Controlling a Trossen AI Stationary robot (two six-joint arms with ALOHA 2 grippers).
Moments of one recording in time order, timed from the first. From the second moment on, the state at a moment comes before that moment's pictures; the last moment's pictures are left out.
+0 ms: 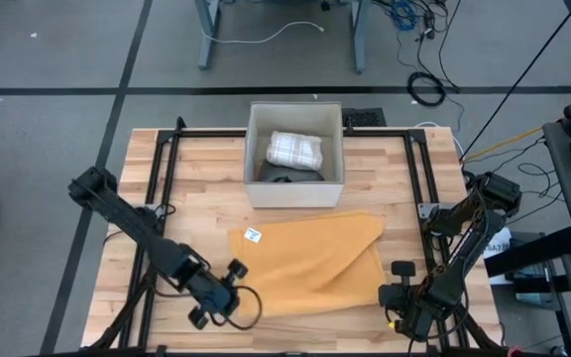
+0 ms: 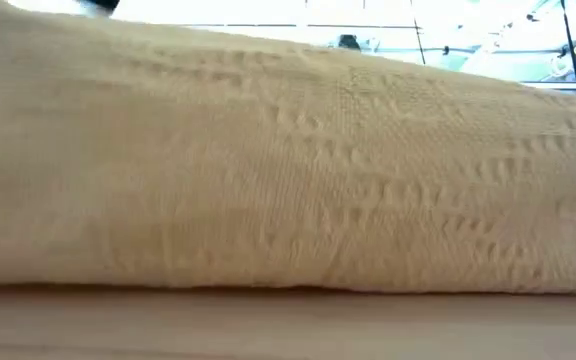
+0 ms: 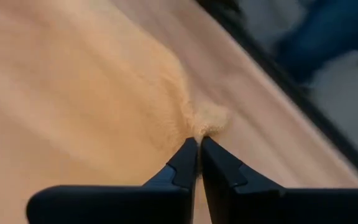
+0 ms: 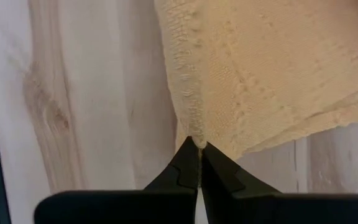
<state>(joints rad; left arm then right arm) -0.67 1.51 1.11 -0.58 -0.03 0.04 1.03 1.57 0.95 -0.82 0.21 1.12</state>
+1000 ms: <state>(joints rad) -0.60 1.70 1.12 -0.59 -0.36 -0.11 1.05 1.57 1.00 -0.77 0.05 1.23</state>
